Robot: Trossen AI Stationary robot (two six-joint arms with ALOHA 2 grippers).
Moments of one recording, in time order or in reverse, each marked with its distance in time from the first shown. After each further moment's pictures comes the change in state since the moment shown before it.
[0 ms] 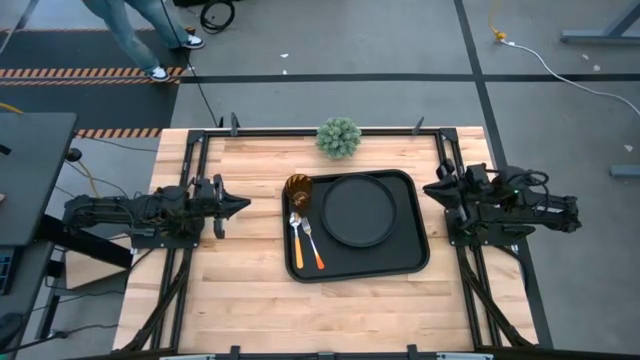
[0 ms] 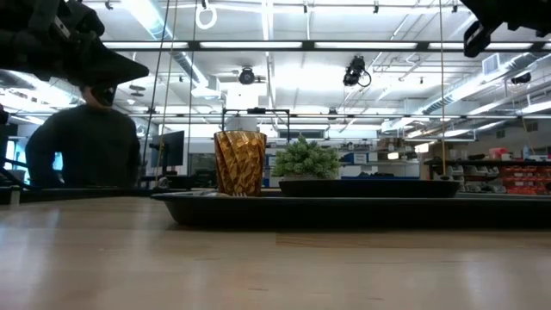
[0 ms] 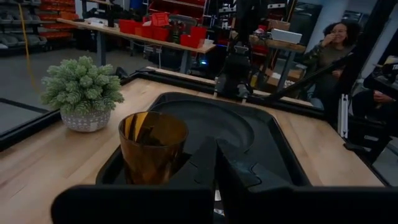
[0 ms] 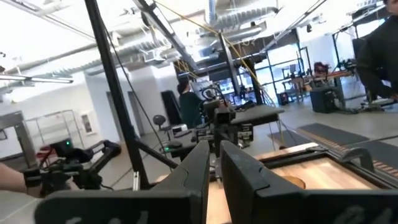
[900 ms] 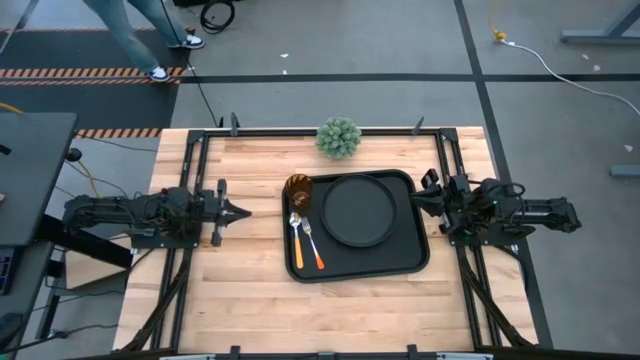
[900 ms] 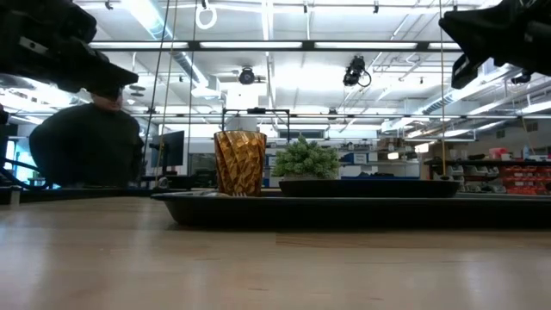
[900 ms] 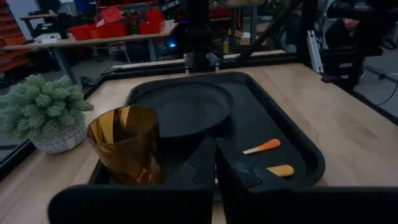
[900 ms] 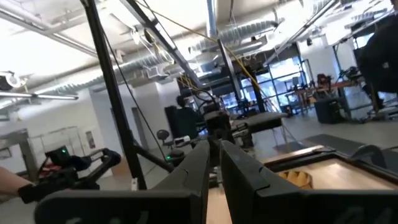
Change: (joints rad) left arm -0.001 0.000 0.001 -0.082 0.164 0.281; right arm 0.002 0.000 -0.286 0.368 0.014 0.035
